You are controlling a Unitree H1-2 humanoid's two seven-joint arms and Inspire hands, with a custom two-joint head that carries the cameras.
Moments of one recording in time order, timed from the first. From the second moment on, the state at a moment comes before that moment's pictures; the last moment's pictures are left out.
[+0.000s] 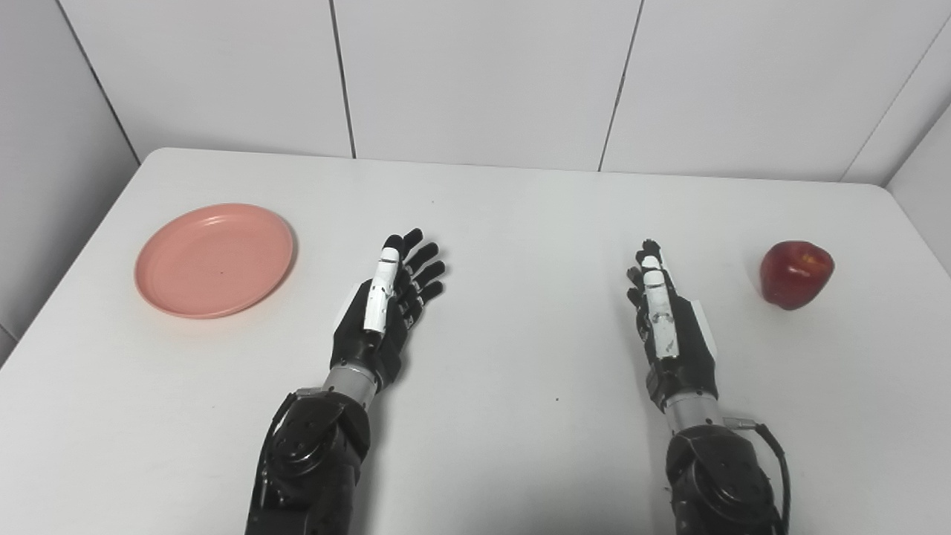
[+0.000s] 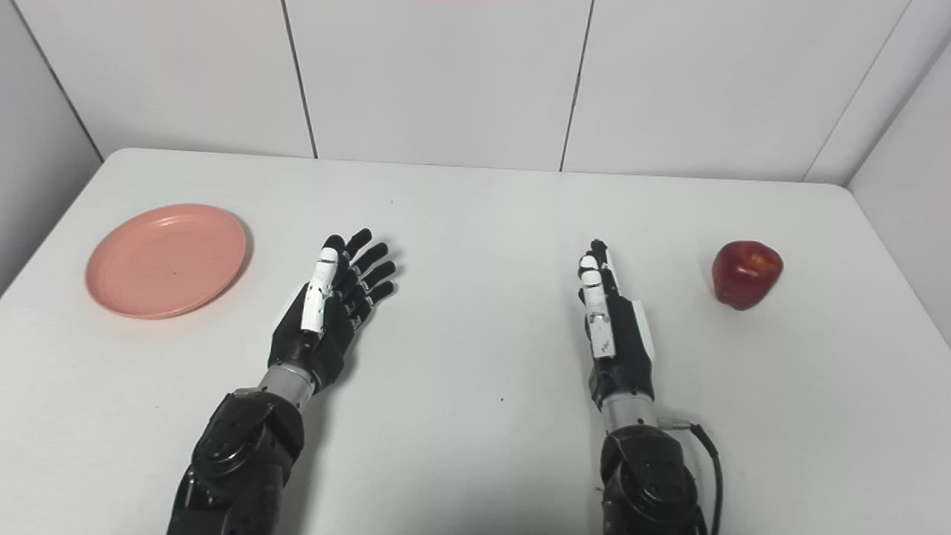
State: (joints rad) left arm -0.12 -0.11 -0.02 -0.18 -0.21 0.44 -0.05; right arm -0.08 0.04 0.02 -0.20 0.01 0.31 -0.03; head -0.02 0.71
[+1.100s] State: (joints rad) left arm -0.12 -0.12 -0.05 -0.16 -0.20 0.43 -0.05; right arm -0.07 0.02 0.01 -0.20 0.05 0.30 -0.01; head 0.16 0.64
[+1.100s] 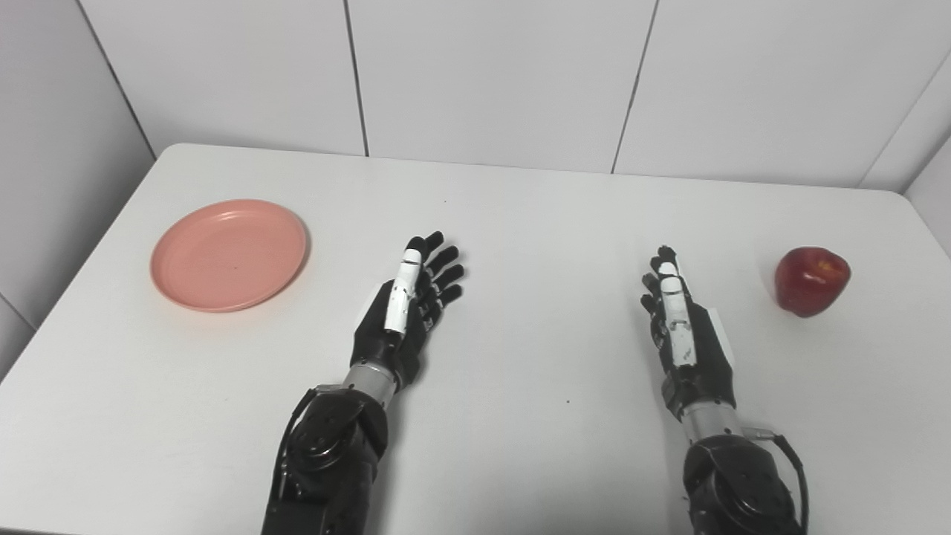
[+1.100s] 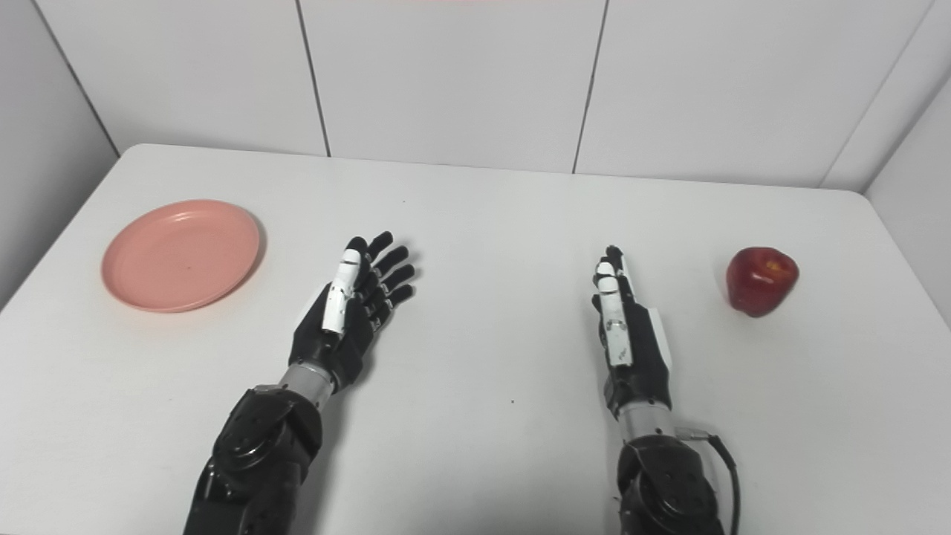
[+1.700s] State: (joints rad) left arm -0.11 -0.16 -0.09 -0.10 -0.17 0.34 -0.05; right arm -0.05 -0.02 -0.01 -0.19 0.10 0.29 0.03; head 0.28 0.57
